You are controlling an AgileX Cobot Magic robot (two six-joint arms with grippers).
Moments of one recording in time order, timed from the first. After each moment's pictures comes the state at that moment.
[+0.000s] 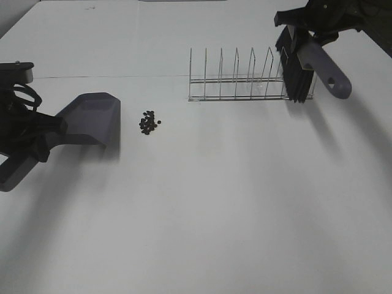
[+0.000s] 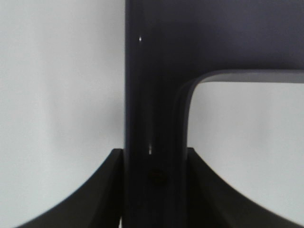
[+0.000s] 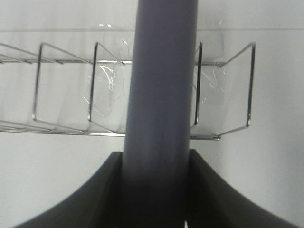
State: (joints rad) left arm -0.19 1.80 -1.04 -0.10 0.67 -0.10; right arm 0.05 2.46 -2.39 0.01 1.14 0.06
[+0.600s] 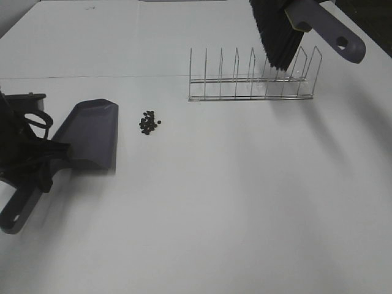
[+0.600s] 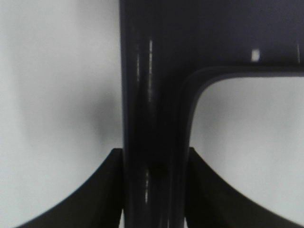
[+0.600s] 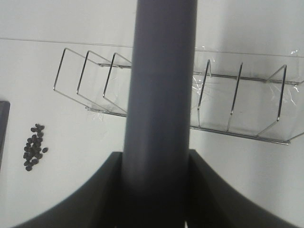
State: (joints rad) left arm -0.21 1.90 -1.04 -0.13 0.76 -0.10; right arm 0.06 2.32 -2.40 0.25 1.23 -0.04
